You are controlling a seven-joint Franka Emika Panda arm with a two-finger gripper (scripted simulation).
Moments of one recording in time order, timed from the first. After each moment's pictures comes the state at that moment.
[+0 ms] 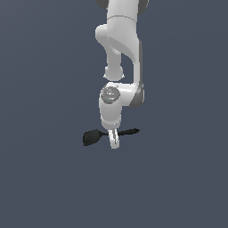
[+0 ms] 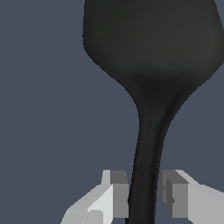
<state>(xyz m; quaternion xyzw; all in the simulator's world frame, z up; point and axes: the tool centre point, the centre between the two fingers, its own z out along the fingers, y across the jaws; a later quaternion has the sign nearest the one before) -0.001 -0.013 0.050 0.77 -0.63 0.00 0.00</state>
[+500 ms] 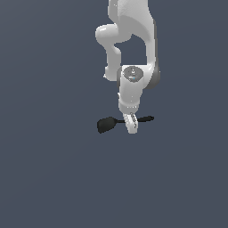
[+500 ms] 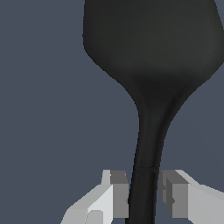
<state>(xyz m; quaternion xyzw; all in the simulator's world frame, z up) -0.048 0.066 0.102 0.77 -0.63 0.00 0.00</state>
